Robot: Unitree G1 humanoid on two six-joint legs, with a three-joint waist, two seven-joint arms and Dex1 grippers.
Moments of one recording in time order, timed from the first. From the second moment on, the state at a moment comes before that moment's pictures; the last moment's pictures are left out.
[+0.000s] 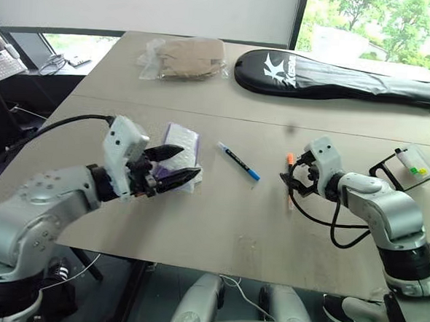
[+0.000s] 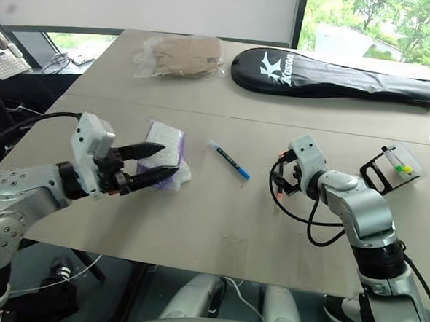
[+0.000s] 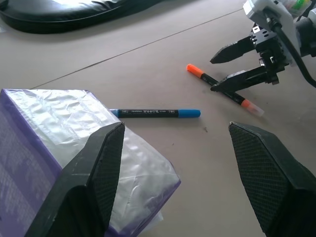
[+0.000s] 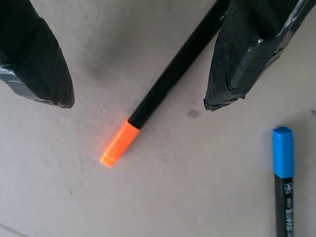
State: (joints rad) left arm -0.12 0.79 0.34 -0.58 -0.75 0.83 -0.66; right arm -0.47 -0.47 0.13 -0.30 0.32 1.16 0.34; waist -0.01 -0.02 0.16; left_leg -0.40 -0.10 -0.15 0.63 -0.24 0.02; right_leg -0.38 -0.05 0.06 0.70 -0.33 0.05
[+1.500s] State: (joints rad) left arm -0.28 0.65 0.26 -0.50 -1.30 1.06 -0.24; right arm -0.39 -0.53 0.00 -0.50 0.36 1.44 0.33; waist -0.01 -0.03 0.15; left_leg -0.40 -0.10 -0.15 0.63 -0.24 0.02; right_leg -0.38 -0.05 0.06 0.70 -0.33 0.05
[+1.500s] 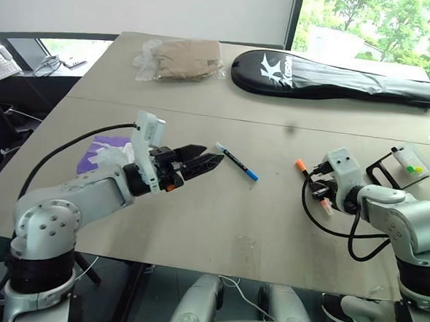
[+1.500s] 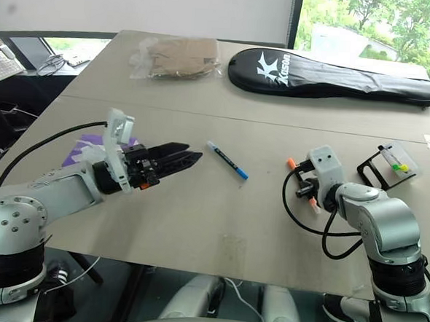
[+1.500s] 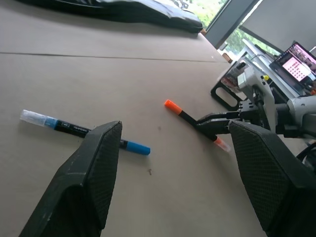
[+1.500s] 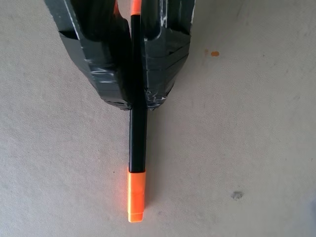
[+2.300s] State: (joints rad) left arm -0.17 0.67 0.15 -0.57 -1.11 0.99 -0.33; right arm -0.71 -0.57 0.20 -0.14 0.36 1.43 0.43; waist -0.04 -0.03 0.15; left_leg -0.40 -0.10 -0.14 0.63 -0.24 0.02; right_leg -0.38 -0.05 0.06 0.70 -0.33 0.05
